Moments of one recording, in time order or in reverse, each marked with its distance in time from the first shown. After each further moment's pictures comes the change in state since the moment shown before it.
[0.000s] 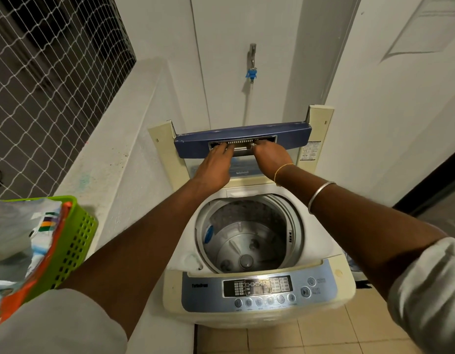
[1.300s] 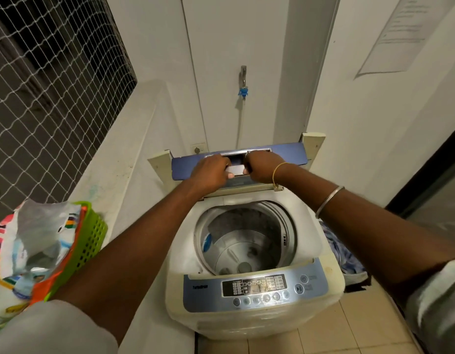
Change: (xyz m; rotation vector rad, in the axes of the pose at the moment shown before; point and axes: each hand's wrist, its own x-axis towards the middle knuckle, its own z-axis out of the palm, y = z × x) left_hand -0.017 0.014 -0.053 -0.038 -0.104 0.051; right_hand -0.034 -0.017 -0.069 0.199 -0.208 0.011
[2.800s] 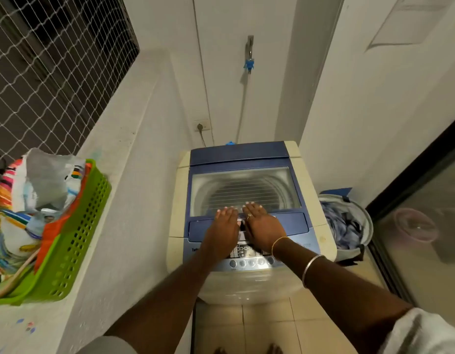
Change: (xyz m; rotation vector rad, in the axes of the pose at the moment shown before) left_hand -0.179 0.027 0.185 -0.031 -0.111 -0.045; right_hand -0.143 -0.021 0.208 0.025 -0.054 -0.046
